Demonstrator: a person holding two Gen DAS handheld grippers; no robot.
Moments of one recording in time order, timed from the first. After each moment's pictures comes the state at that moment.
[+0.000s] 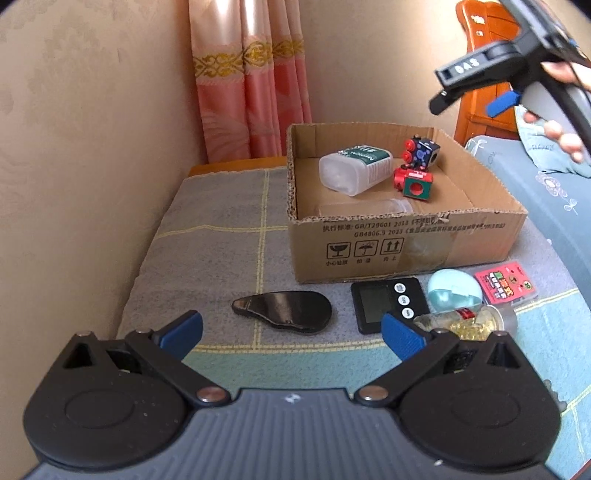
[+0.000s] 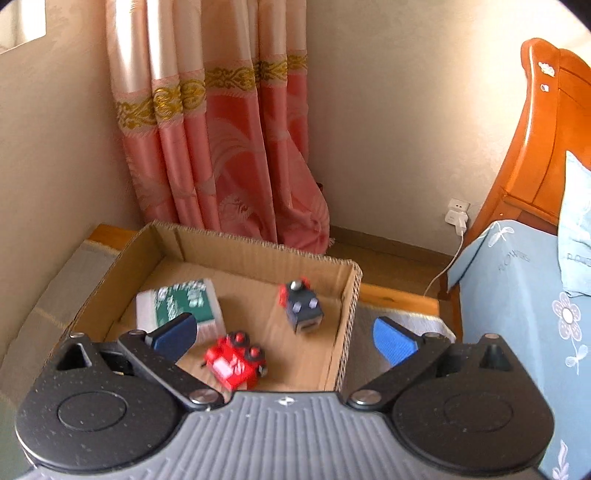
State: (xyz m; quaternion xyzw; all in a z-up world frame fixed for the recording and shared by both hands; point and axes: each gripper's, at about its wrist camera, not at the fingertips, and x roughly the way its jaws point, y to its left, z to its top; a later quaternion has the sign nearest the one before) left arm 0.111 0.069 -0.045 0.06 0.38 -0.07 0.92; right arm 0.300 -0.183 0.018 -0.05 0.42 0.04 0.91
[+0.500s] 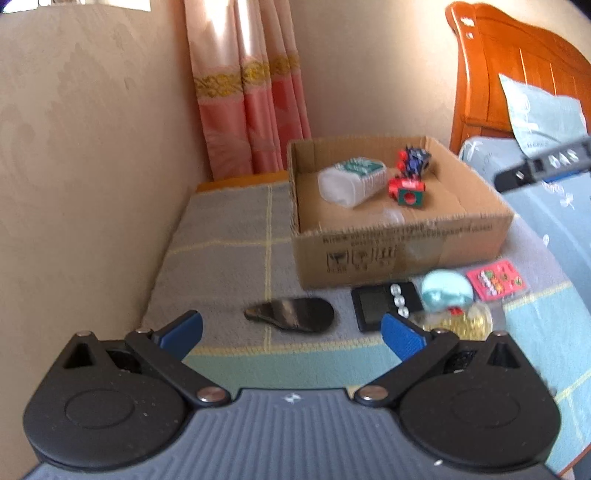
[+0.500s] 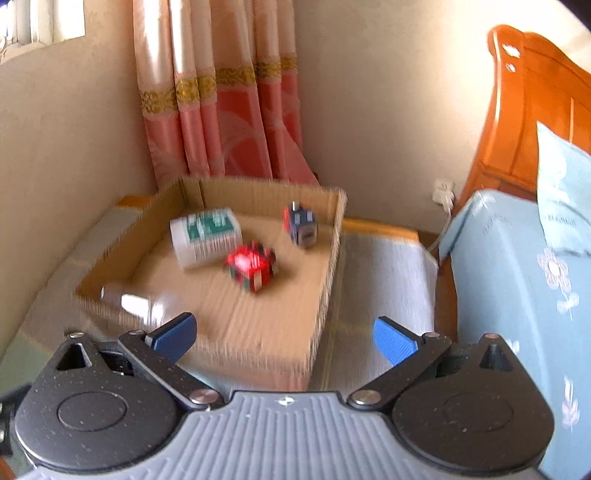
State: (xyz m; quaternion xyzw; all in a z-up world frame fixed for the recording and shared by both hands) left arm 0.094 0.070 -0.031 0.08 0.37 -0.07 0.92; right arm 0.170 -0.193 0.001 -0.02 0.40 0.03 0.91
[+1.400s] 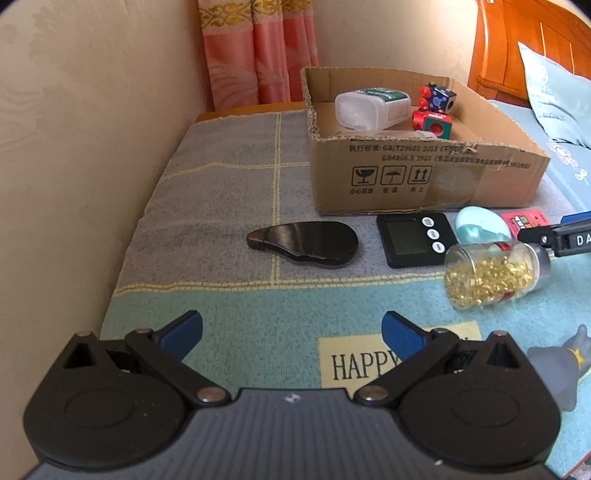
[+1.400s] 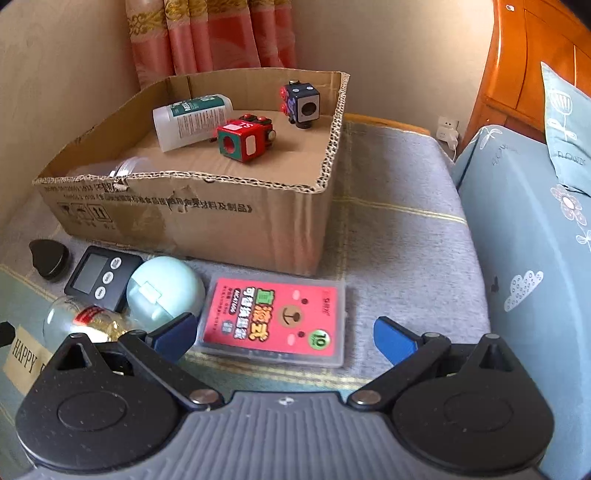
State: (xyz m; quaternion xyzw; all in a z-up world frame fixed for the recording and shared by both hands) left arm 0.108 0.087 -0.084 0.06 0.44 -0.06 0.89; right arm 0.147 -0.196 -0.097 -0.01 0.46 0.03 0.89
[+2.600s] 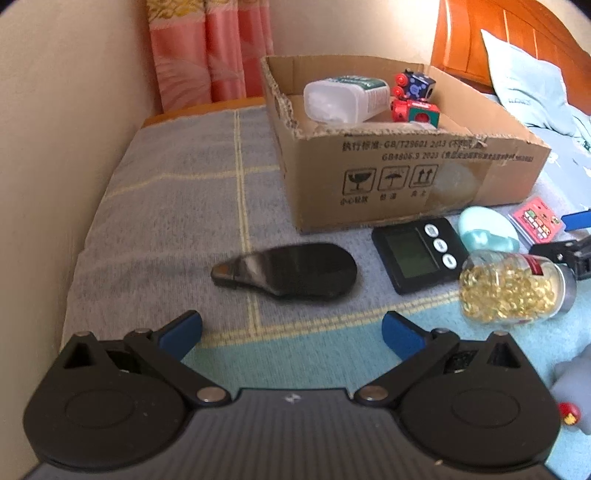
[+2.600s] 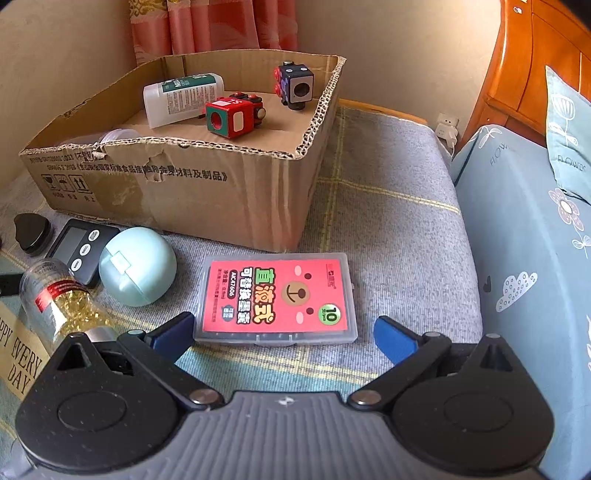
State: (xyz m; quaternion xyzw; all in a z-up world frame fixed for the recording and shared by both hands) left arm 0.158 0.090 -0.110 0.07 0.43 -0.15 0.89; right arm 0.144 -0.208 -0.108 -0.04 0.47 0.03 0.88
